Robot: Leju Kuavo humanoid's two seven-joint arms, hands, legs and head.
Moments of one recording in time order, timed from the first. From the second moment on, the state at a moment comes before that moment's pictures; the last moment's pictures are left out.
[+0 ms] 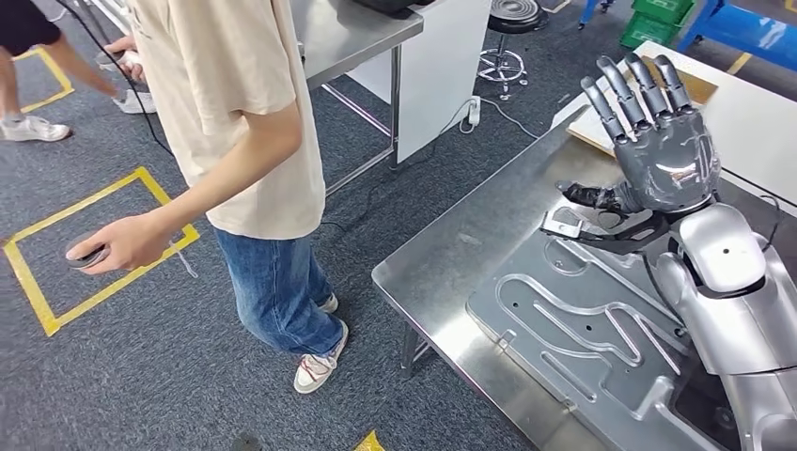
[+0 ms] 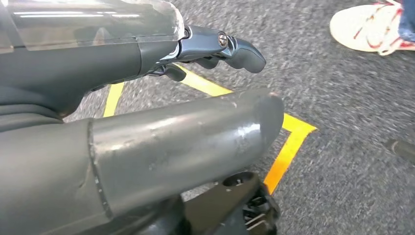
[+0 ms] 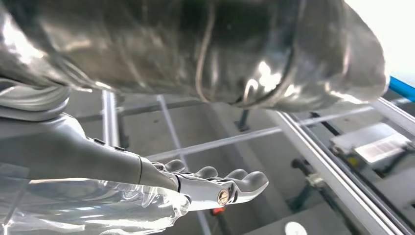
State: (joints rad) left arm -0.15 -0.13 1.01 -0.19 -1.30 -0.08 -0.43; right arm -0.63 -0.52 0.26 -1.54 1.31 -0.56 -0.13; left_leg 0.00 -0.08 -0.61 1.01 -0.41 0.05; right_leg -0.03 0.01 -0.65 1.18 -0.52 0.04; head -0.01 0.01
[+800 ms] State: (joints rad) left arm -0.15 -0.11 1.02 -0.19 -1.29 -0.08 -0.46; right arm -0.68 -0.47 0.32 -1.48 1.33 -0.60 -0.11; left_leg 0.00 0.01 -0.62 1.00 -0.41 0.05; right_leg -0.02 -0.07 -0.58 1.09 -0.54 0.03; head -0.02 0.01
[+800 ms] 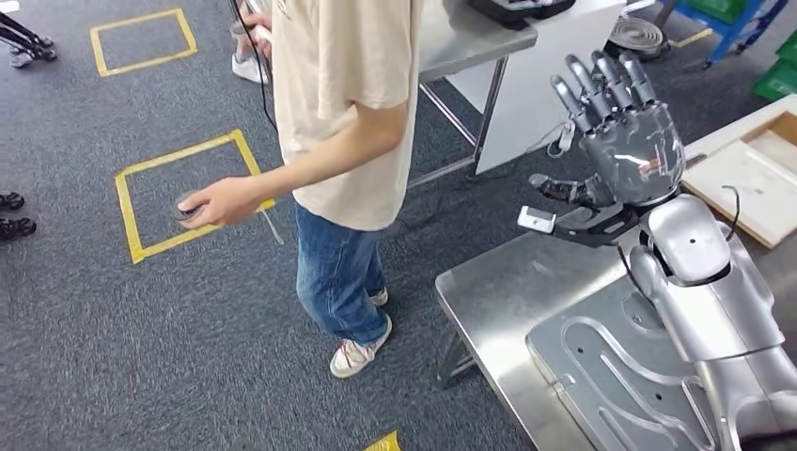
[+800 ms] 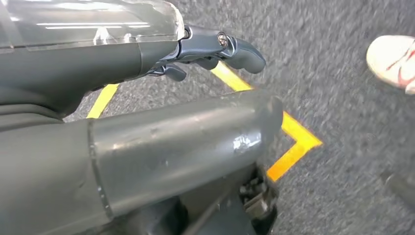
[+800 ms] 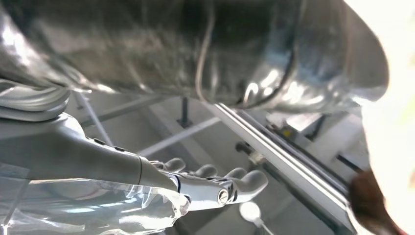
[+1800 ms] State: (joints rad) left arm -0.14 -0.10 1.02 -0.19 -1.29 -0.06 -0.47; right arm -0.68 -0.36 0.36 -1.38 1.38 -0.66 -0.11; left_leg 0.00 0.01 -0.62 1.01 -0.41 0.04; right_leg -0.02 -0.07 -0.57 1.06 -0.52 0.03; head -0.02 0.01
